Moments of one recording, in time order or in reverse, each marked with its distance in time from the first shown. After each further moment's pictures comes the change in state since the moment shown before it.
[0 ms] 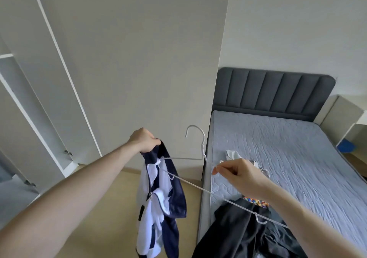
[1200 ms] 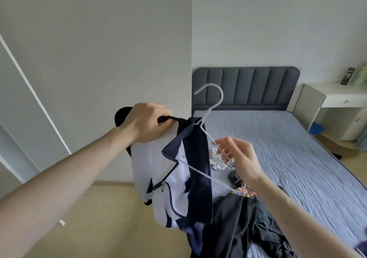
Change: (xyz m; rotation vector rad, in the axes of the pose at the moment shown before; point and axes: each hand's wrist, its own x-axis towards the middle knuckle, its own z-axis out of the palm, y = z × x) left_hand -0.050 0.114 -0.054 0.234 0.390 1.068; right_hand 0.003 0.024 -0.022 0.530 0.510 -0.081
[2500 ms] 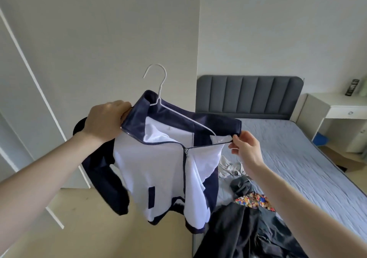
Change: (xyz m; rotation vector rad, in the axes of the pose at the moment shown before) left_hand -0.050 -0.079 -0.048 0.331 0.098 -0.198; right_hand 0.053 0.017 -0.009 0.126 0.296 0.259
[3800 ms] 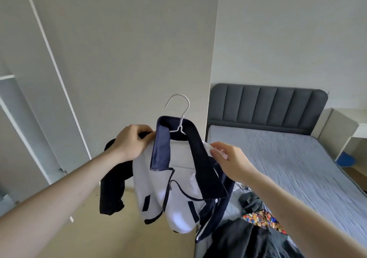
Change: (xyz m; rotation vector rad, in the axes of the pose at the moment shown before) left_hand -0.017 0.065 0.006 -0.675 -0.248 -0.443; right_hand -0.008 -0.034 0.030 -0.700 -0.502 -0.369
